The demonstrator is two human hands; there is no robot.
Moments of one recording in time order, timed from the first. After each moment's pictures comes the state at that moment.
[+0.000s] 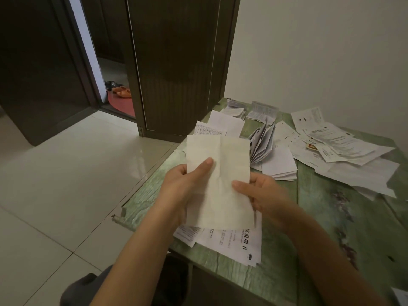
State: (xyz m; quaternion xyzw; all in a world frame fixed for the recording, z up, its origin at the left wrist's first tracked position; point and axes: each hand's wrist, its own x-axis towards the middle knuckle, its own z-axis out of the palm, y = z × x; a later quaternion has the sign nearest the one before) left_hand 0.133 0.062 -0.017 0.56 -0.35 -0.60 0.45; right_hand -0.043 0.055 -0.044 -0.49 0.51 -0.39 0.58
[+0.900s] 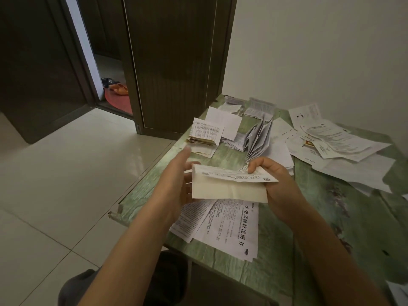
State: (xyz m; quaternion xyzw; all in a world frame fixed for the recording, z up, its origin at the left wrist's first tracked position) left_hand 0.134 0.057 -0.015 0.54 -0.28 -0.67 0.43; right_hand -0.052 0.054 -0.034 -0.48 0.48 -0.48 0.56
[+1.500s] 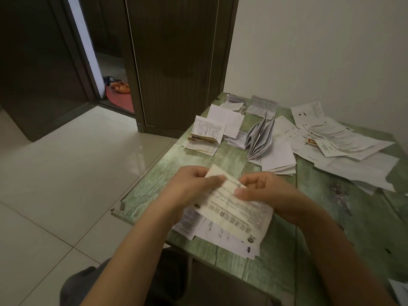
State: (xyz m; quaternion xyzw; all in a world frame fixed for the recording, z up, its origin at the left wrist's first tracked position) left_hand 0.135 0.066 -0.019 0.53 -0.51 -0.60 0.32; right_hand -0.060 0.059 -0.027 -0.61 0.51 -0.21 0.56
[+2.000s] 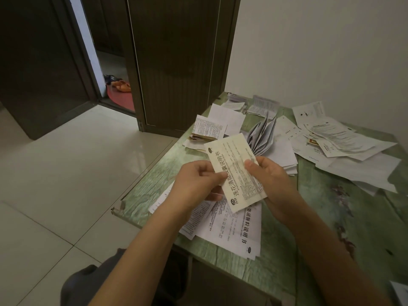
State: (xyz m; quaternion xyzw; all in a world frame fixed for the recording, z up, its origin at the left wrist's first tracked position) left_hand 0.123 0.067 -0.020 0.52 -0.47 -0.60 0.40; right_hand -0.043 0.055 -0.038 -0.46 0.53 -0.47 0.54
